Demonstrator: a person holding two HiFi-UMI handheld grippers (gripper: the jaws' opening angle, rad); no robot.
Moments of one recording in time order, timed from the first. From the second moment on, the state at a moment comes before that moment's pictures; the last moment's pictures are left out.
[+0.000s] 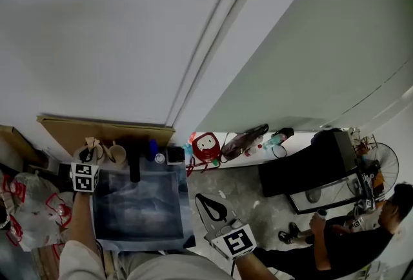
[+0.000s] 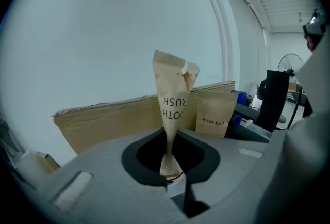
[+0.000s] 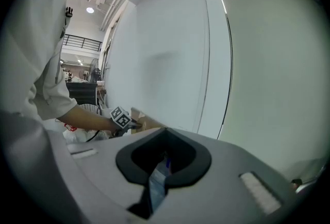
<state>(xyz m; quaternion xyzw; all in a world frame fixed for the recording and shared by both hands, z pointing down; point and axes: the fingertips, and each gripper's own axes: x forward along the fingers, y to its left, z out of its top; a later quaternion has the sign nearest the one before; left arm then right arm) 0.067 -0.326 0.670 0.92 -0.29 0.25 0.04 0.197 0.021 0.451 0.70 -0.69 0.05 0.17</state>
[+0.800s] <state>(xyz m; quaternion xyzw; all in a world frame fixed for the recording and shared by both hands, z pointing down) 0.043 -0.296 0.591 0.93 -0.31 0.21 0.01 0.183 0.017 0.442 0.67 -0.73 0.03 0.14</state>
